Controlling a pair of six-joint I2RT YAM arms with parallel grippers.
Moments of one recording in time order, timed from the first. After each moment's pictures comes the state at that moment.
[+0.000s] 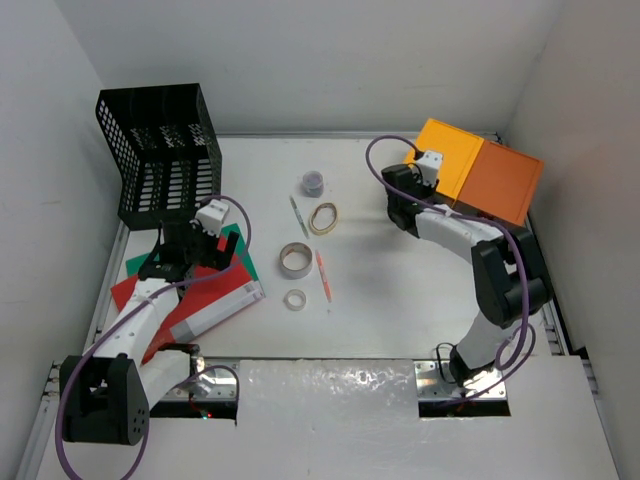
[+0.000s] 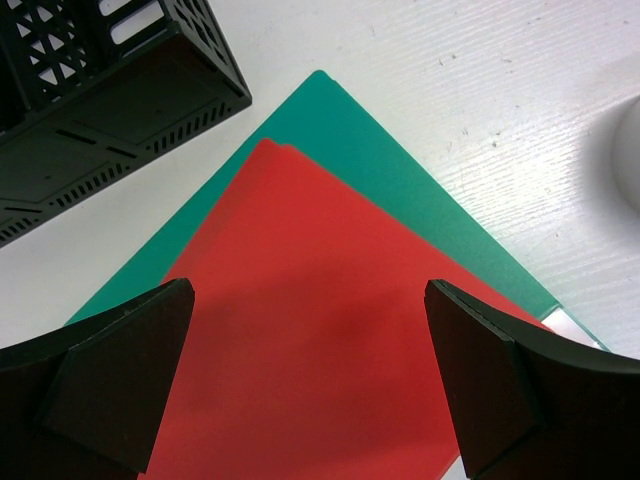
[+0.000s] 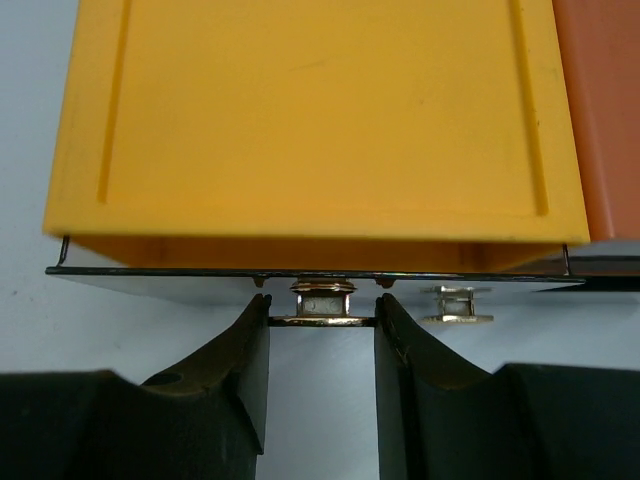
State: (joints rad) left arm -0.03 1.00 0.52 -0.18 0.11 0.33; right arm 0.38 1.71 1.04 -0.06 0.81 0.50
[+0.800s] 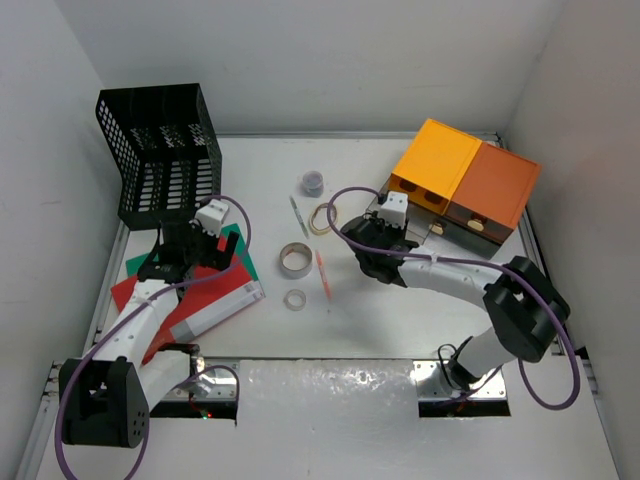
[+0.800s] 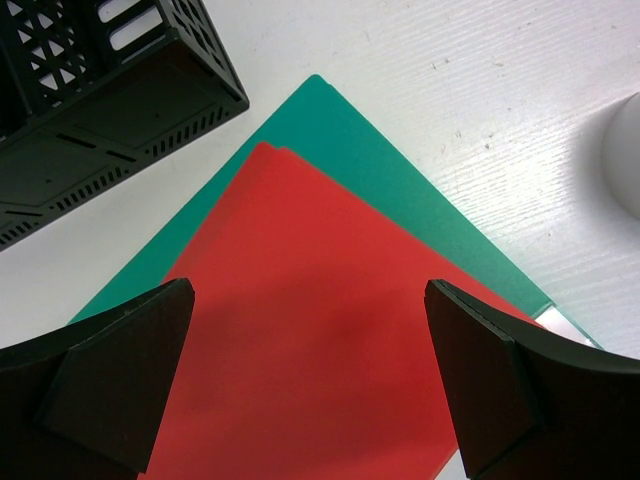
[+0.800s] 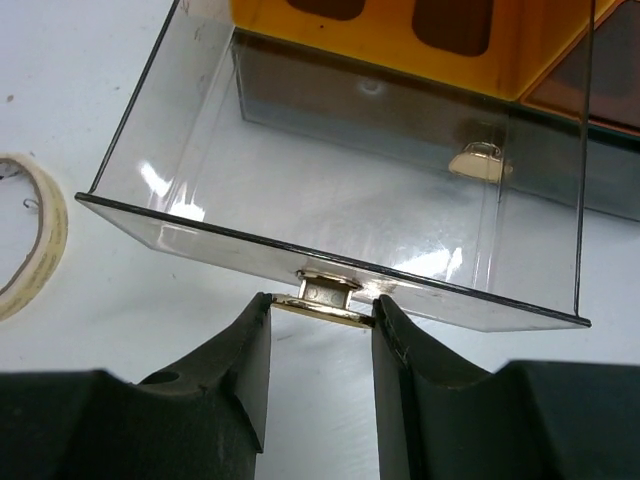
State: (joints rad) left arm -0.03 0.99 0.53 -0.18 0.12 0.33; right arm 0.78 1.53 0.83 -0.19 1.01 0.69
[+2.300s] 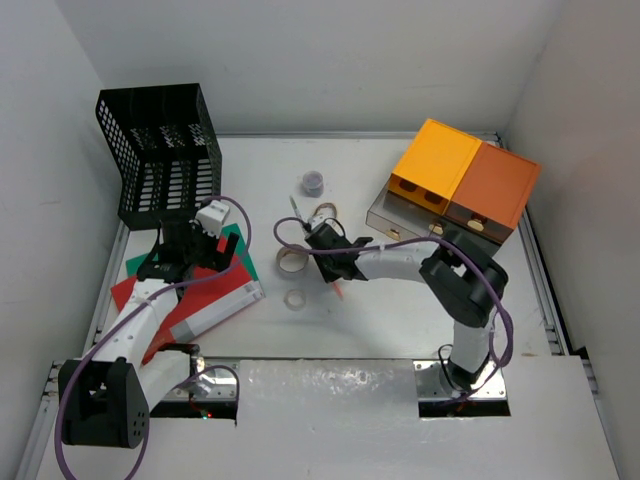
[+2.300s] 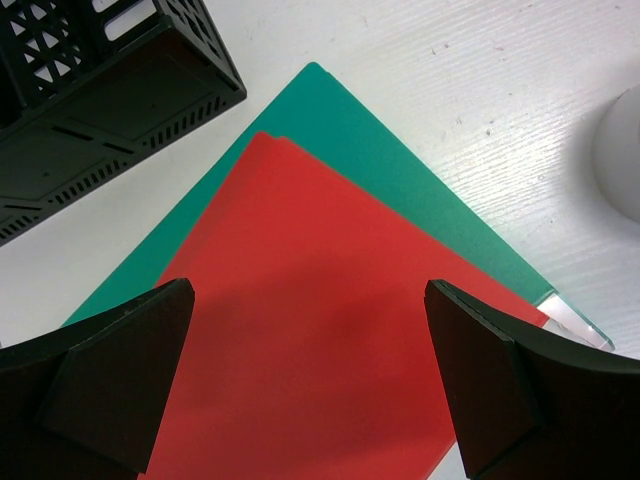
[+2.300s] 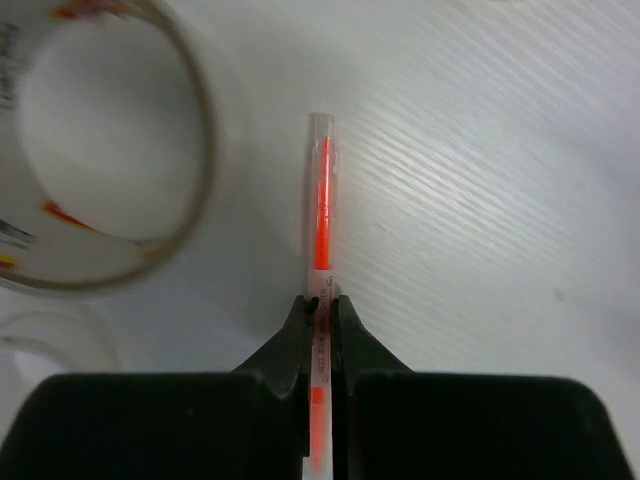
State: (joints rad) left arm -0.03 0.99 0.54 -0.22 0.12 0.34; right arm 0.86 1.88 1.04 -0.16 0.22 0.30
